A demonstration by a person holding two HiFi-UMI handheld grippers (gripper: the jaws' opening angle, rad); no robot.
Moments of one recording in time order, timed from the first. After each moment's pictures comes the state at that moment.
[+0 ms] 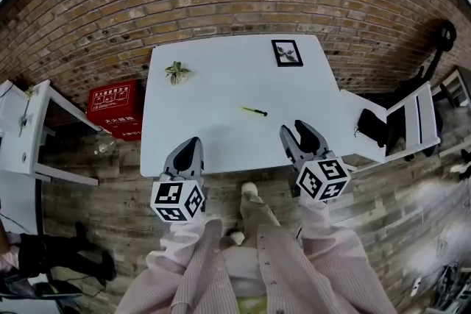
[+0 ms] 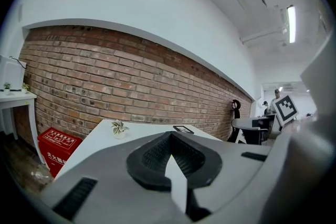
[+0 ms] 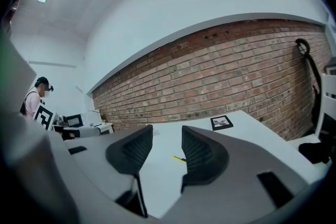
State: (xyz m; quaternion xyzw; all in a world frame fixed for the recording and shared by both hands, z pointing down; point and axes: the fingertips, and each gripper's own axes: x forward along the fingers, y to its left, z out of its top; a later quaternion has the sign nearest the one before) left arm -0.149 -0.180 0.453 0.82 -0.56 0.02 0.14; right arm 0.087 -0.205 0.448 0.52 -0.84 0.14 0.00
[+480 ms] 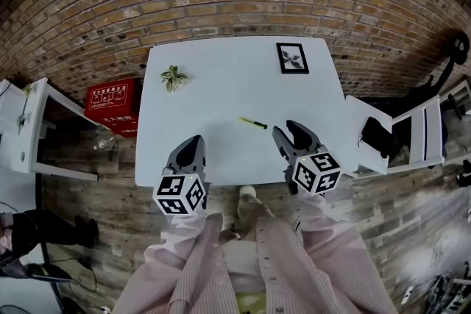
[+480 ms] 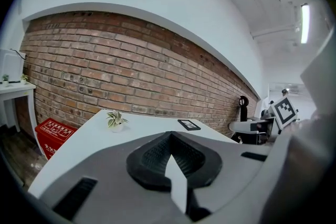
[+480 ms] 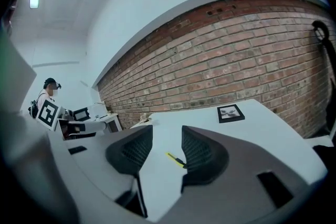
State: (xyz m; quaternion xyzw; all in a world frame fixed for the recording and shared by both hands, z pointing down) left arm -0.135 -0.246 0.488 0.80 -0.57 0.05 0.18; right arm 0.080 -0.279 0.493 0.47 -0.86 0.19 0.05
